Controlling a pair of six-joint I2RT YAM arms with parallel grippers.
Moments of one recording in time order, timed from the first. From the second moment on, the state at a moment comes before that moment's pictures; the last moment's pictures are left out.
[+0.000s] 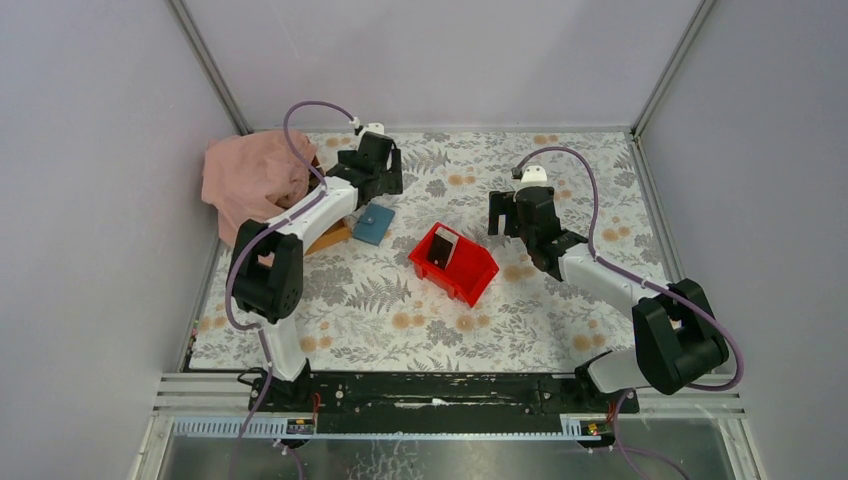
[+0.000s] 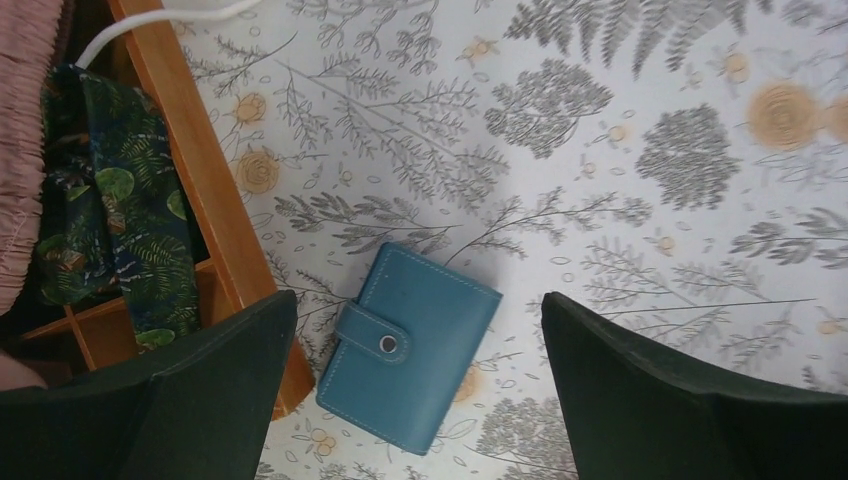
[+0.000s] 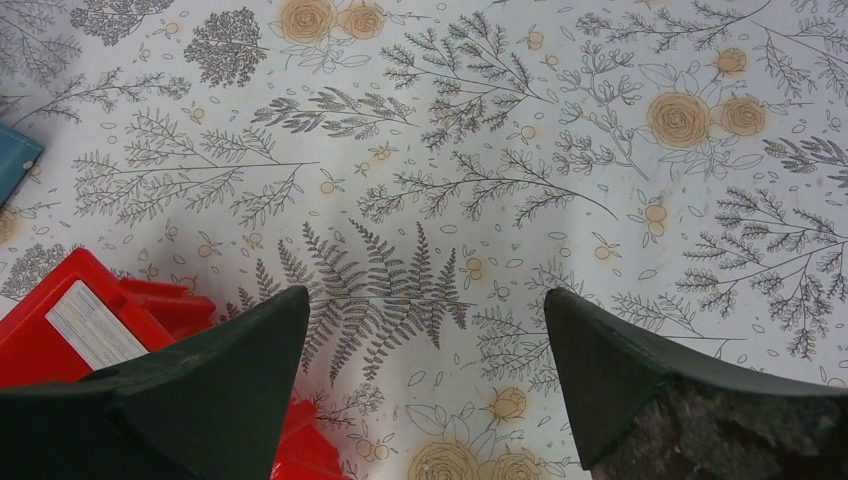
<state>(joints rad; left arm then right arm) -0.38 1.84 1.44 -0.36 -0.35 -0.32 0.46 1.41 0.79 0.09 0.28 0.21</state>
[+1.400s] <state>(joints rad) -0.46 2.12 1.47 -0.37 -0.51 -0.13 0.46 1.45 0.79 0.10 0.34 0.22</state>
